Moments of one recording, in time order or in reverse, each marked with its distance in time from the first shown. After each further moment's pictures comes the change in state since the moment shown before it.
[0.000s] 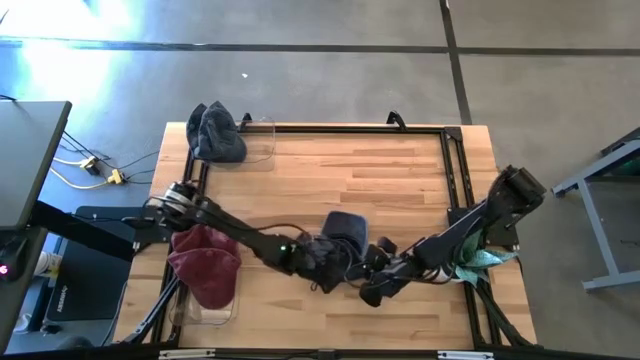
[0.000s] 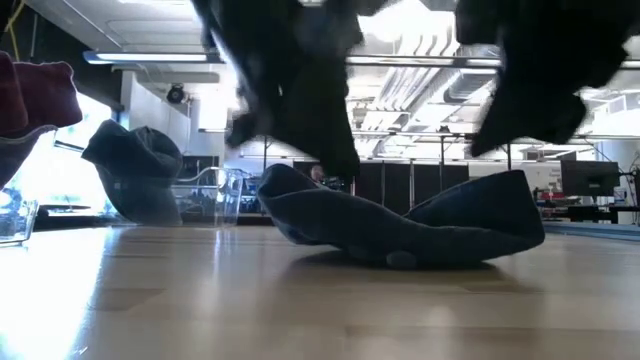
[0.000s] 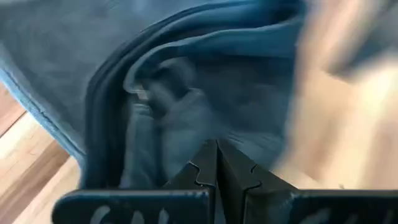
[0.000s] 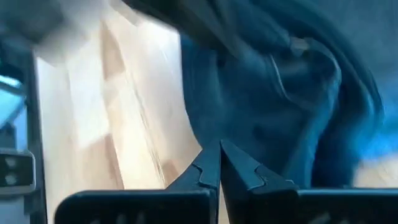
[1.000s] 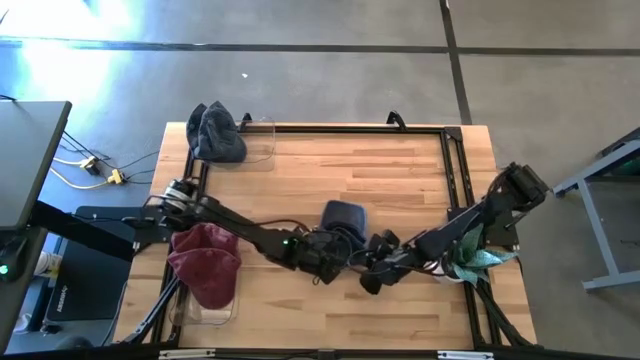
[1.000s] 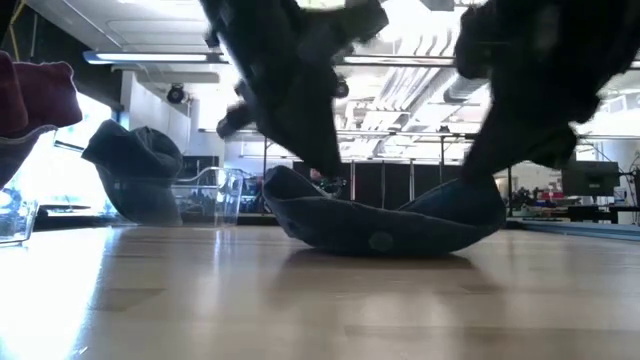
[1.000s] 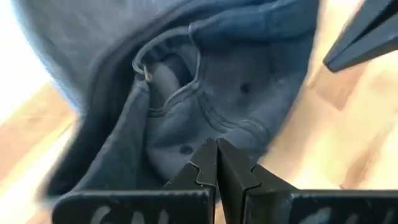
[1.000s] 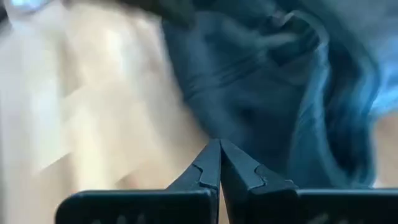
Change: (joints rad) left arm 0.035 -0.002 0.045 -0.167 -0.043 -0.061; right arm -0.062 -0.034 -0.127 0.114 0.024 0.026
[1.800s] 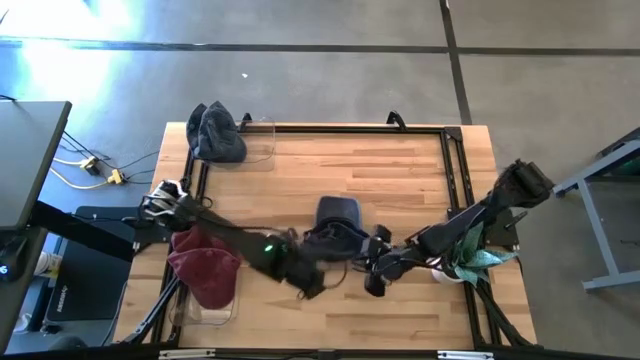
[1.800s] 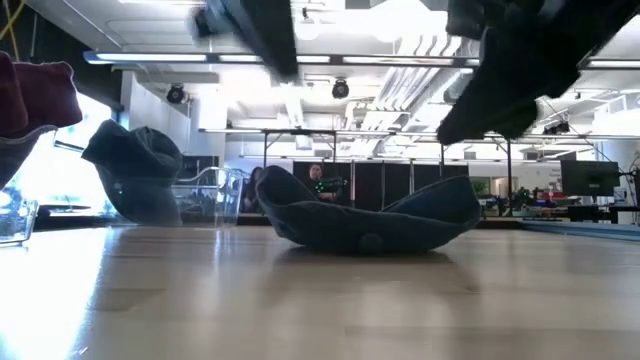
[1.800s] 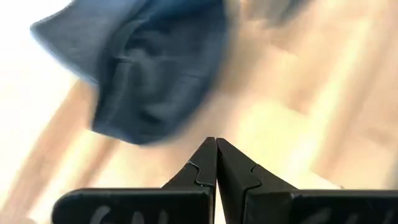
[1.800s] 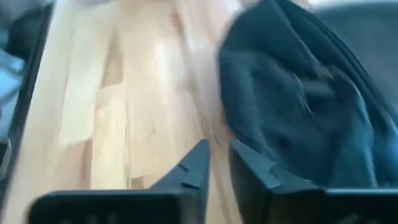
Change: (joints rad) left arm -0.113 -0.068 0.252 -0.440 0.045 0.048; right arm -0.018 -0.058 0.000 0.077 -0.013 -0.320
